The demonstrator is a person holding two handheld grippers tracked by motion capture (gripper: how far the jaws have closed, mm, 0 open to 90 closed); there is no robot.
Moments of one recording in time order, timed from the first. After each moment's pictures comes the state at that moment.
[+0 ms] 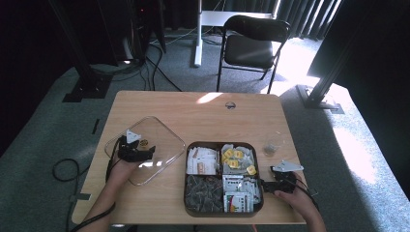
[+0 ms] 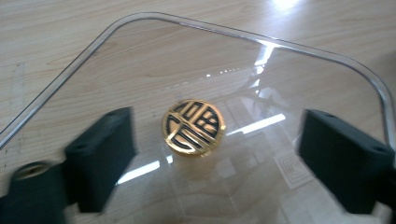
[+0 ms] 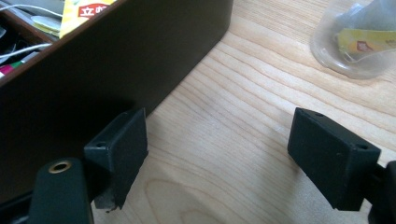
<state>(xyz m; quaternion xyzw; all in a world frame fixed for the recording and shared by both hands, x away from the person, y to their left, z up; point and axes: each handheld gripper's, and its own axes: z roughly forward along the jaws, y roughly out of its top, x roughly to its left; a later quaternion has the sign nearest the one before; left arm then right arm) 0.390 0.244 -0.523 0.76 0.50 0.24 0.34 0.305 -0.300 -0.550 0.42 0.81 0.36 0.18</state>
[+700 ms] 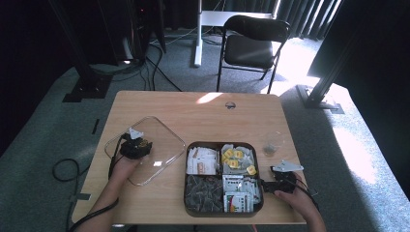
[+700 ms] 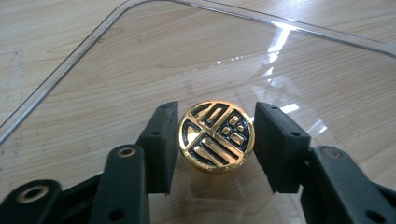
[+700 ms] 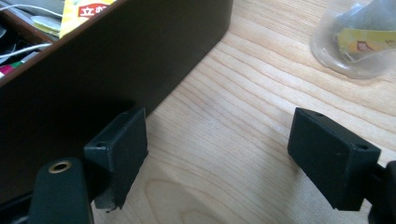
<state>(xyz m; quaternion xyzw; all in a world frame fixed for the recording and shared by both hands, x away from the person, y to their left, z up) 0.404 0.240 -0.531 0.76 0.51 0.25 0.31 0.305 -0.300 -0.550 0.42 0.81 0.36 0.18</state>
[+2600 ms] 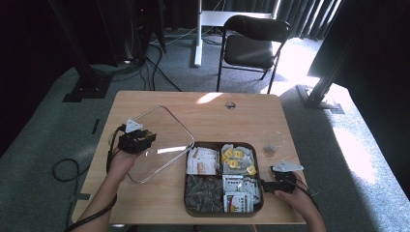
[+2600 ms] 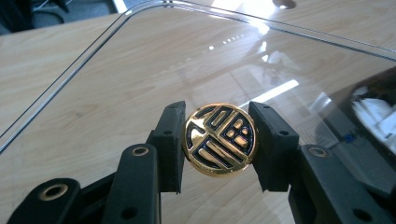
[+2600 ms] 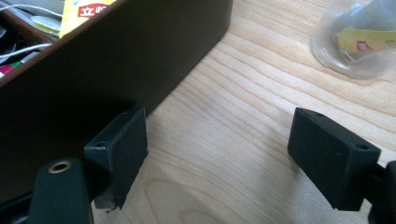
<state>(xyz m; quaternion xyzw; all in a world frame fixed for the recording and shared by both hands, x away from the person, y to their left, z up) 0.378 0.219 -0.450 0.77 0.46 0.22 0.39 0.305 -0.300 -0.550 0.42 0.81 0.36 0.18</state>
